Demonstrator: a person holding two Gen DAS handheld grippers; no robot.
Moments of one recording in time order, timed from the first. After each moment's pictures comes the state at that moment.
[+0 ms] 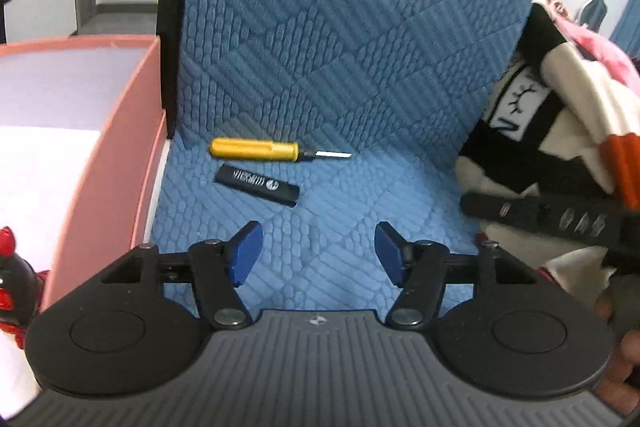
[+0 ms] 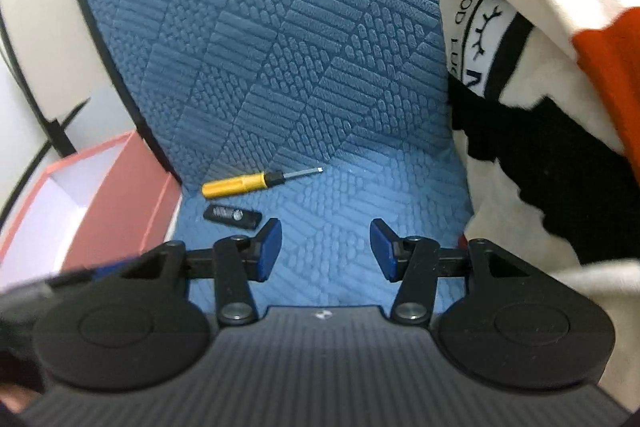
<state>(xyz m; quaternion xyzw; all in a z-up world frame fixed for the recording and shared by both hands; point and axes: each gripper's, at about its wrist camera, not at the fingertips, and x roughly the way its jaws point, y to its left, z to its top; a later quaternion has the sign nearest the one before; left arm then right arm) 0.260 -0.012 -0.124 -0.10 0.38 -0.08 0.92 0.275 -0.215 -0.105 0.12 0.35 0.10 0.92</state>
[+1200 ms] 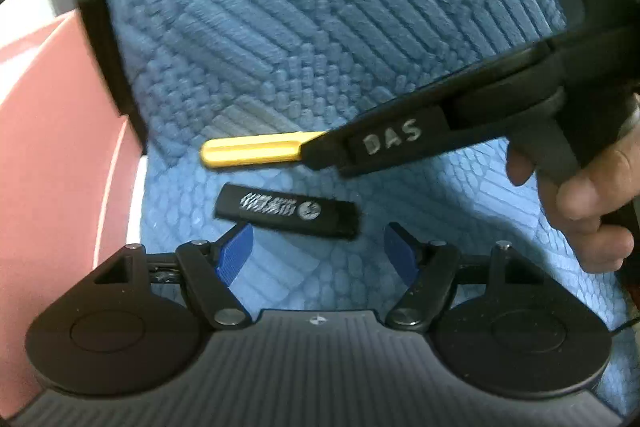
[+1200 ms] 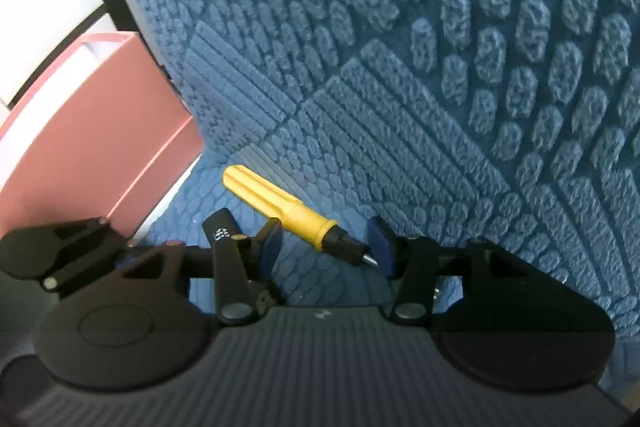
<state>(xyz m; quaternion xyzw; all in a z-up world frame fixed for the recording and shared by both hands) 0.371 -0.031 -0.190 0.01 0.44 -0.05 0.90 0.474 -0.126 -0.179 -0.05 0.44 0.36 0.82</state>
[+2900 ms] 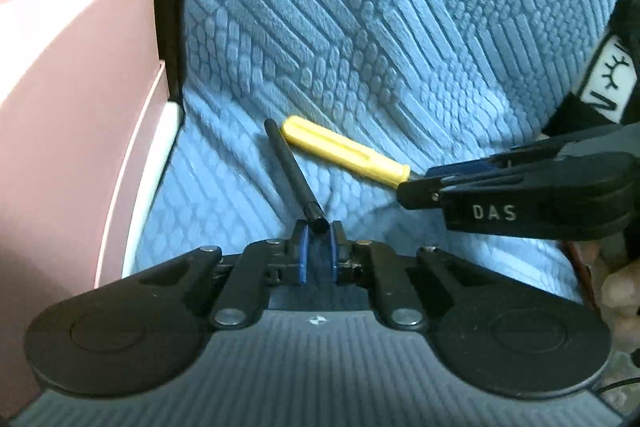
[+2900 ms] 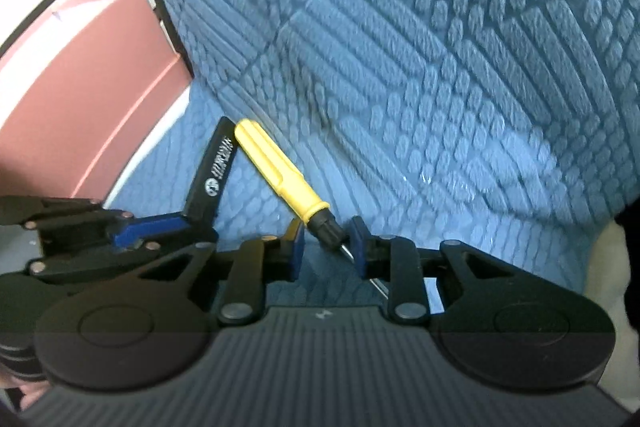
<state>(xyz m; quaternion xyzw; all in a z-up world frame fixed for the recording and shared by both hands) 0.321 0.000 -0.182 -0.10 0.44 -0.04 0.89 0.400 -0.138 -0.183 -0.09 0.46 0.25 0.85</state>
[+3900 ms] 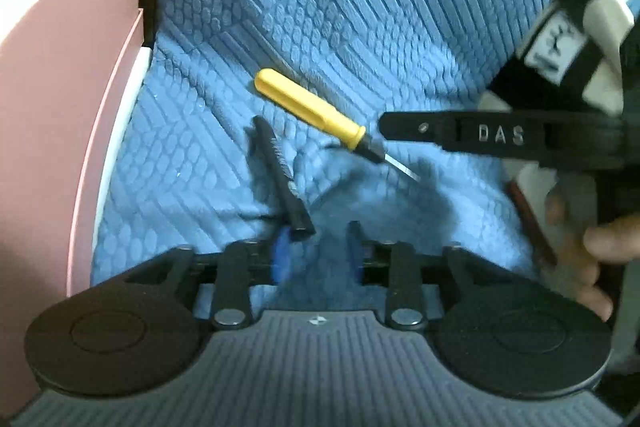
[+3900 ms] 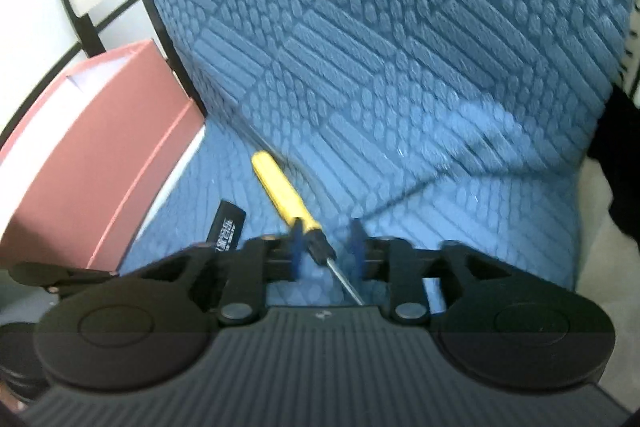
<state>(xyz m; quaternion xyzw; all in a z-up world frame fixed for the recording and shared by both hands) 0.289 0.002 -0.183 -0.14 0.47 -0.10 0.87 0.361 -0.184 -0.173 0.01 0.41 0.25 0.88</state>
